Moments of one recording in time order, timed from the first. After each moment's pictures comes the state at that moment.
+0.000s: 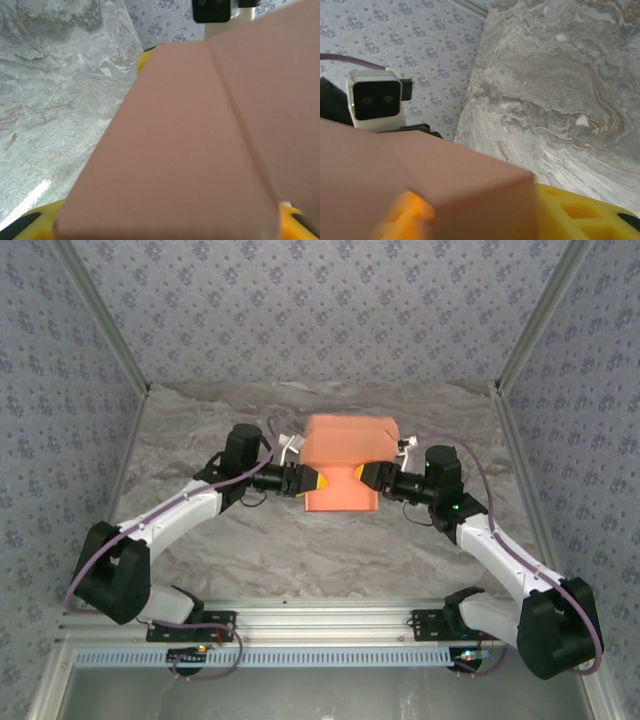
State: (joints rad) left arm -0.53 1.41 0.92 -0.02 1.02 -0.75; right arm 0.35 1.10 0.64 0.09 -0.70 0.84
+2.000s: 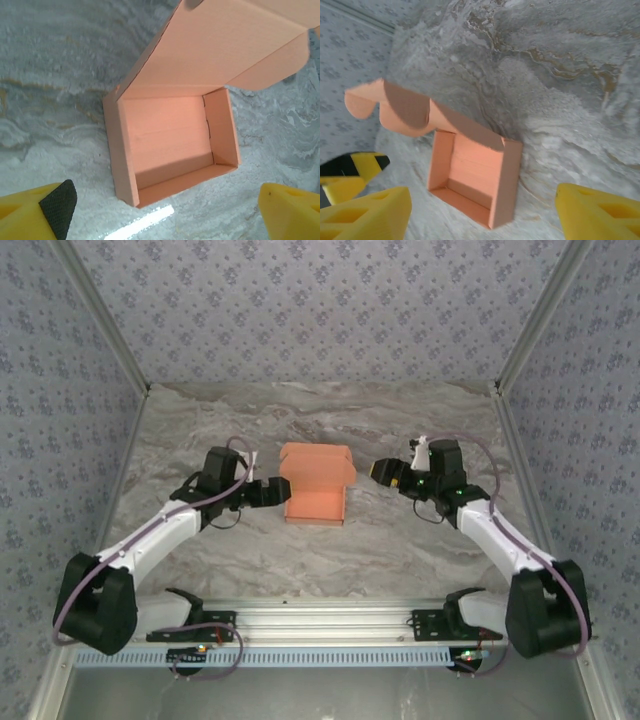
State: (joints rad) left arm -0.41 1.22 0.73 -0.26 0.38 -0.46; right arm 0.23 1.23 0.71 -0.11 -0.55 0.66
